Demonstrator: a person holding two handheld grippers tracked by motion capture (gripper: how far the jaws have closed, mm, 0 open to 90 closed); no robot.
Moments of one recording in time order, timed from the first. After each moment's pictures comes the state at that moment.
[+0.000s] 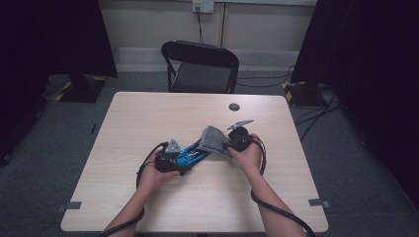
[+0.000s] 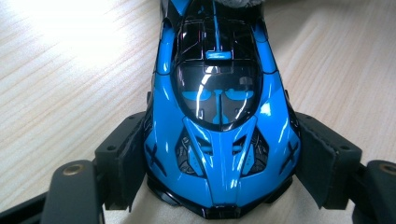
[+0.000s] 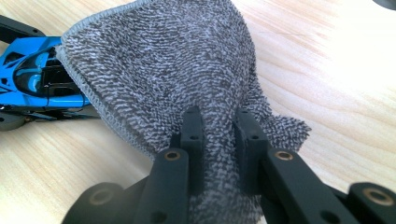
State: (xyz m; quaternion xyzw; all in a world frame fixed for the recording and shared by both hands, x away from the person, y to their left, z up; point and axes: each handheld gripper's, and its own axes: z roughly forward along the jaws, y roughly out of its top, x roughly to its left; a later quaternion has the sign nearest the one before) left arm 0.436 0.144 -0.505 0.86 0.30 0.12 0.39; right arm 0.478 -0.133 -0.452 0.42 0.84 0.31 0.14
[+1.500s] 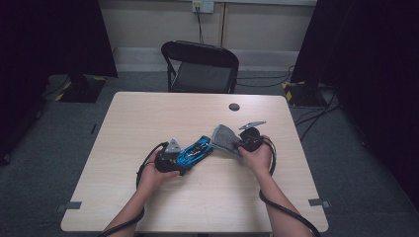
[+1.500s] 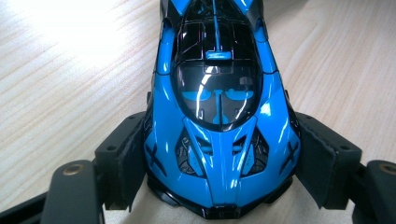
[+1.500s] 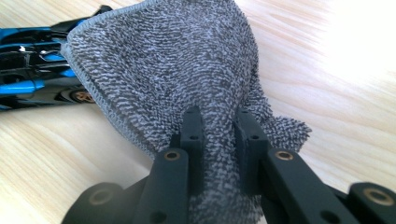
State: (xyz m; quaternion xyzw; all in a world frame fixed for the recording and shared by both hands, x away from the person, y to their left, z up) left arm 0.436 0.144 -0.505 0.86 0.30 0.12 0.39; right arm 0.480 -0.169 -0.459 0.44 0.83 0.31 0.15
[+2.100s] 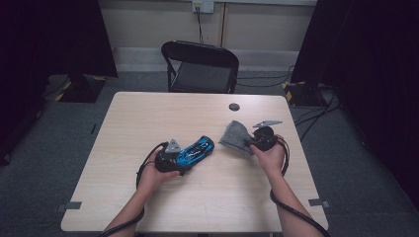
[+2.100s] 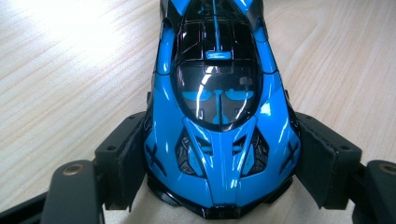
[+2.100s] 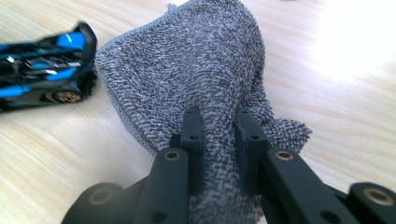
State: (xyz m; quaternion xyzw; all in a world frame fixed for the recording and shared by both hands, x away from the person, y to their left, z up) left arm 0.436 0.144 -0.505 0.86 0.30 0.12 0.39; right arm 0.472 -0.205 -0.442 0.46 0.80 0.33 0.17
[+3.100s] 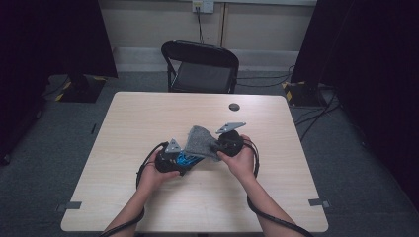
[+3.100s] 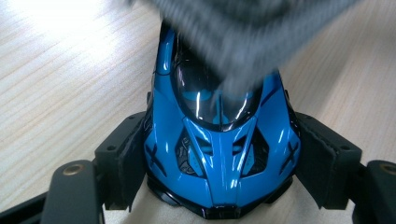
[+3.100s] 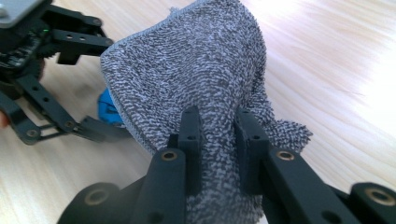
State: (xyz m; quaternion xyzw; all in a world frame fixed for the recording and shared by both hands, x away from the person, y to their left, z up) left arm 0.436 0.144 -0.505 0.86 0.30 0.12 0.39; right arm 0.447 -0.099 -0.426 0.34 0.85 0.37 0.13
